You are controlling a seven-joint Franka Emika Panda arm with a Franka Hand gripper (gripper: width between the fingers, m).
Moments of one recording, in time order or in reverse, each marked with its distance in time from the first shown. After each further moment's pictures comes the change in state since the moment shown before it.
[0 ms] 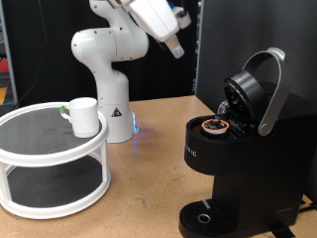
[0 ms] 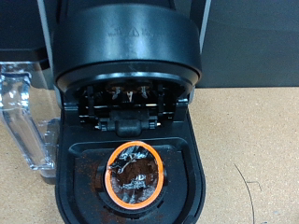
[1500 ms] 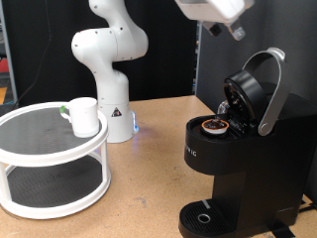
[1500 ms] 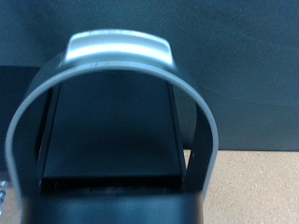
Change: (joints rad) arm 0.063 0.008 0.138 0.025 0.101 0.087 0.086
